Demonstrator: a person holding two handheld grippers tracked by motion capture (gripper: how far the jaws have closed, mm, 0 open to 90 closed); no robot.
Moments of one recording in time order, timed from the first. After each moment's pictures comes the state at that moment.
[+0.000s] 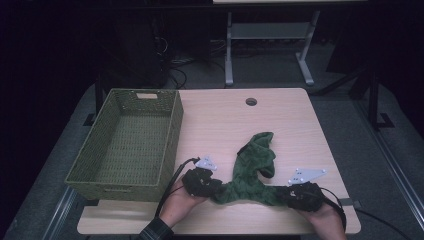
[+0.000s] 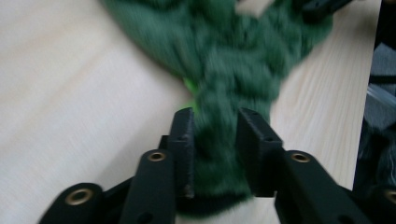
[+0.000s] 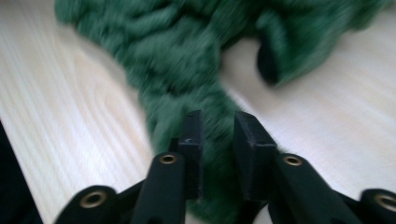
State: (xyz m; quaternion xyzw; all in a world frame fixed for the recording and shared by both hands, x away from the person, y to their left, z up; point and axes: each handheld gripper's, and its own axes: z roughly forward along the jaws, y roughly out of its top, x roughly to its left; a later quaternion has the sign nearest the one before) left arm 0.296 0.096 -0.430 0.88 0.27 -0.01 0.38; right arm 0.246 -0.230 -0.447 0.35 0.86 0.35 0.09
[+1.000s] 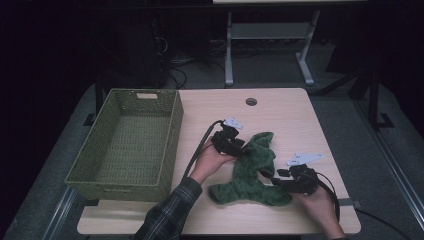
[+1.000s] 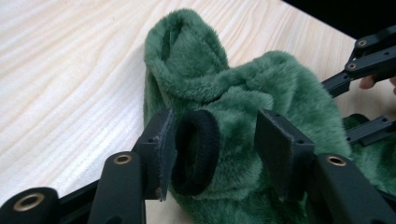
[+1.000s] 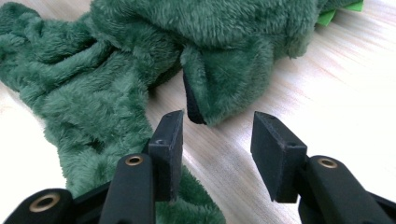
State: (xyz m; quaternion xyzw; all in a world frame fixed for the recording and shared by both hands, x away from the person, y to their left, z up) left arm 0.405 0.021 -0.426 0.87 0.26 -0.01 0.41; right arm 0.290 -0.233 -0.457 0.40 0.84 0.36 0.09
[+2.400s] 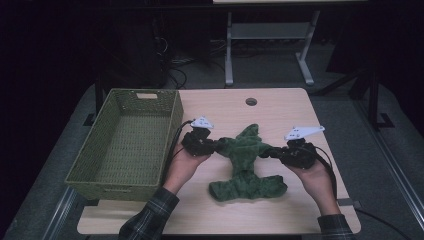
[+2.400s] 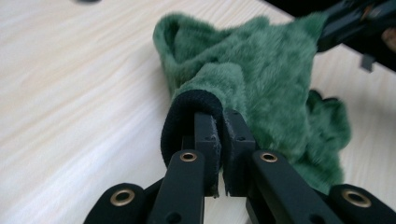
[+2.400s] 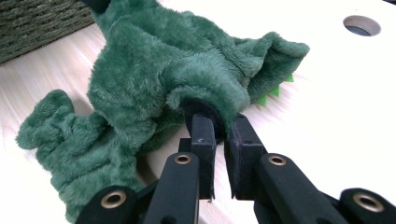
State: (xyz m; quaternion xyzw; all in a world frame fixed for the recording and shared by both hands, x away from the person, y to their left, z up) left arm 0.365 0.101 -0.388 0.85 0.31 0.04 0.42; right arm 0.329 -0.217 -0.390 0.36 0.84 0.39 0.12
